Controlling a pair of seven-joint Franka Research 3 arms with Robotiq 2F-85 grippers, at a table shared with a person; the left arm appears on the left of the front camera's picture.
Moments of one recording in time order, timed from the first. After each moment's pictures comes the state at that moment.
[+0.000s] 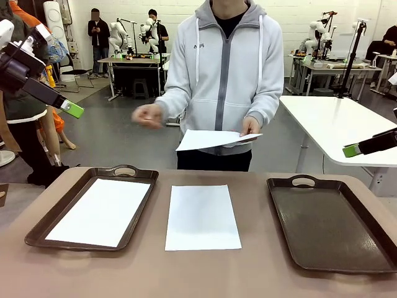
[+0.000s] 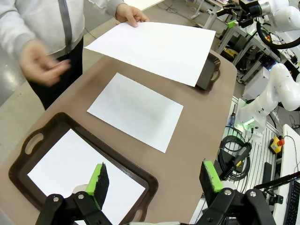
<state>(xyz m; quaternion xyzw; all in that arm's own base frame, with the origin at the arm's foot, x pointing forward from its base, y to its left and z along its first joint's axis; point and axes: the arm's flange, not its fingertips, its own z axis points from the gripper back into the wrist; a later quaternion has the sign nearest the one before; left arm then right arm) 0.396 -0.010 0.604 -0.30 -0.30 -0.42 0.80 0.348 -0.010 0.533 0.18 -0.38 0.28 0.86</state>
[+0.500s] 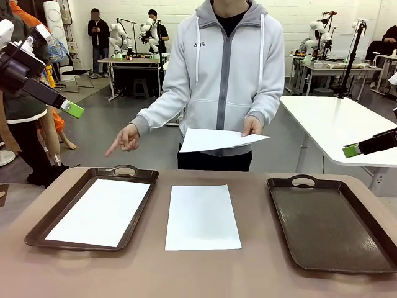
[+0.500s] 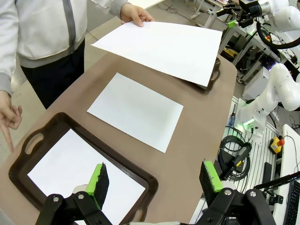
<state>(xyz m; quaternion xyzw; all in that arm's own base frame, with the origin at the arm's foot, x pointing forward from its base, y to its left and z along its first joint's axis) 0.396 -0.011 0.604 -0.30 -0.30 -0.42 0.80 0.348 -0.010 0.533 0.18 -0.38 0.28 0.86</state>
